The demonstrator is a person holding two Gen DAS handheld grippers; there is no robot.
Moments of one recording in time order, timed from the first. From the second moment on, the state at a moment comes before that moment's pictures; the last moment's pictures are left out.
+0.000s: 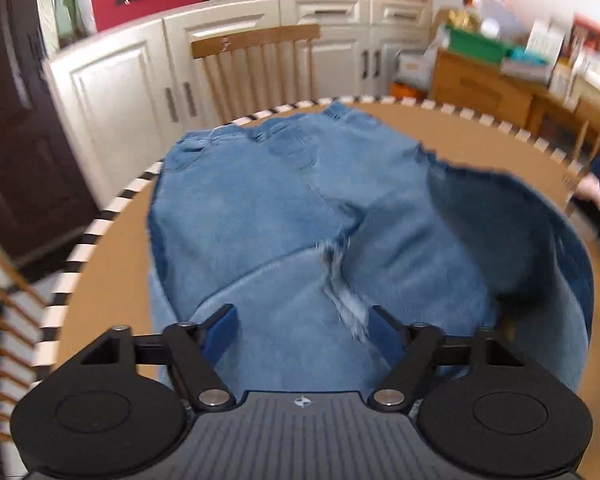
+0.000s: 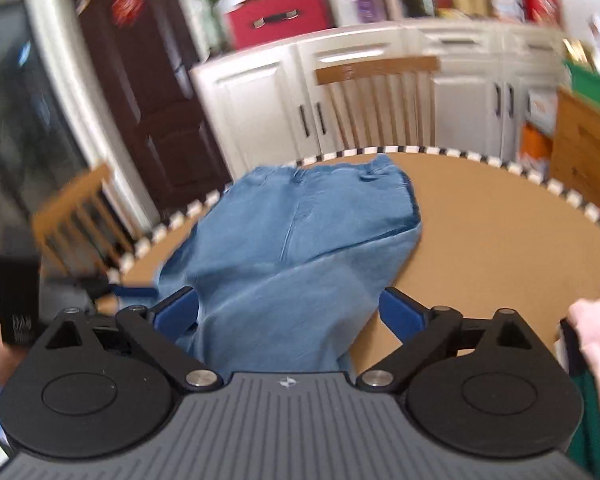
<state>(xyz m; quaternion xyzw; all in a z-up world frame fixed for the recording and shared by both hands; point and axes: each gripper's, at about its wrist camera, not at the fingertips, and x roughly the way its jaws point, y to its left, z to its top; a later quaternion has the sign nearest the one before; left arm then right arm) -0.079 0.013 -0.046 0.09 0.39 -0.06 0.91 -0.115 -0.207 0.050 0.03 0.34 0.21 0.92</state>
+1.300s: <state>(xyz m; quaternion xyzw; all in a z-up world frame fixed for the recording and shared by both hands) -0.238 -0.122 -0.050 -0.02 0.37 -0.23 0.90 -0.217 -0.351 0.010 0.14 0.40 0.09 0.90</state>
